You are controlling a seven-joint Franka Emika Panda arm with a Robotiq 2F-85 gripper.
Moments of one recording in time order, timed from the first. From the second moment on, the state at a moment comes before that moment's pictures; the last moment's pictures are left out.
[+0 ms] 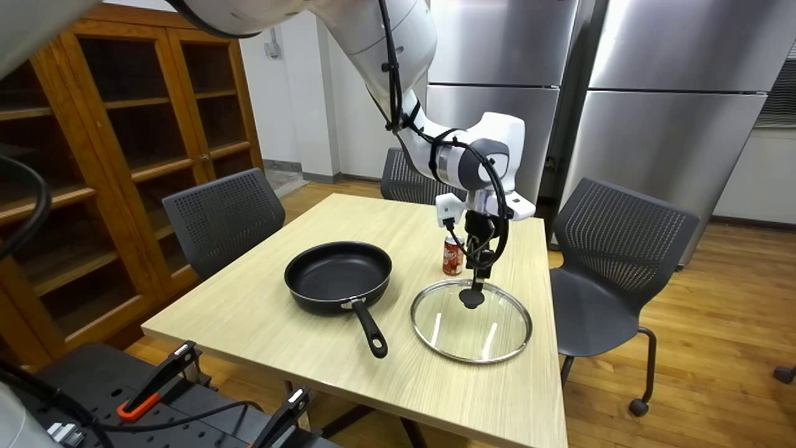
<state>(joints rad) -0.21 0.96 -0.24 -1.49 0.26 2.33 0.65</state>
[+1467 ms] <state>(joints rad) -0.25 1.17 -0.23 -1.24 0.26 2.19 0.72</state>
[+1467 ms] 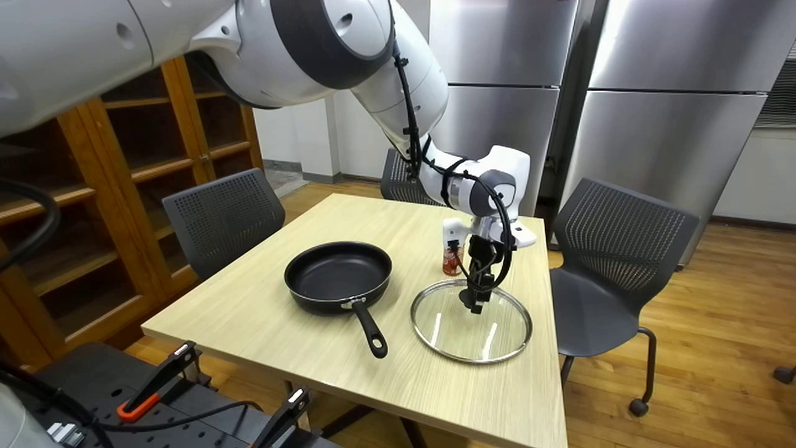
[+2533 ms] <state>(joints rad) -0.25 1.17 -0.24 -1.24 0.26 2.19 0.72</state>
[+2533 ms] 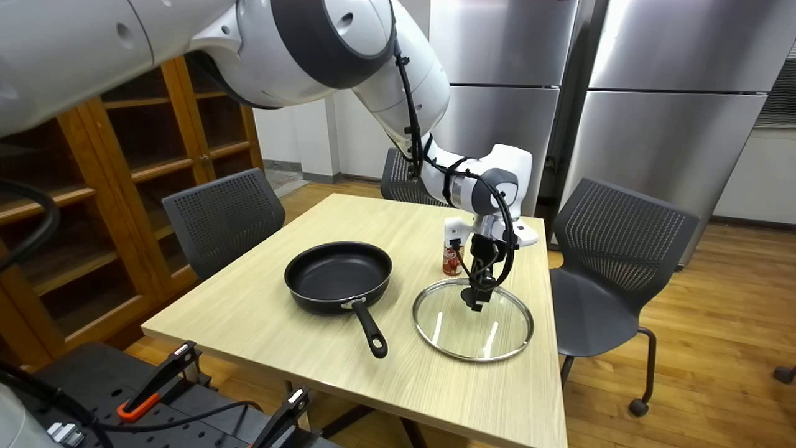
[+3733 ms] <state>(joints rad) -0.21 0.91 -0.24 -1.58 0.27 2.34 0.72</state>
